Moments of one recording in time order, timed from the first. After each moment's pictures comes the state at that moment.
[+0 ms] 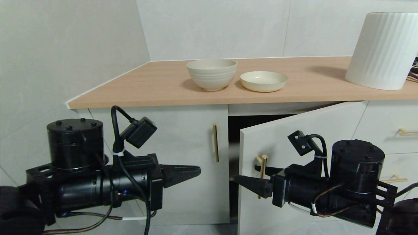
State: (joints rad) left arm -0.46 1.57 -0.57 -0.69 -0.65 -0.13; right arm 0.76 1.77 -0.50 -1.10 0.28 0.49
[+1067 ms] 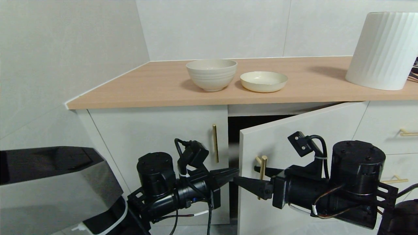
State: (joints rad) left arm -0.63 2.12 -0.52 -1.51 -0.45 -0.13; right arm 0.77 1.77 -0.50 -1.10 0.28 0.49
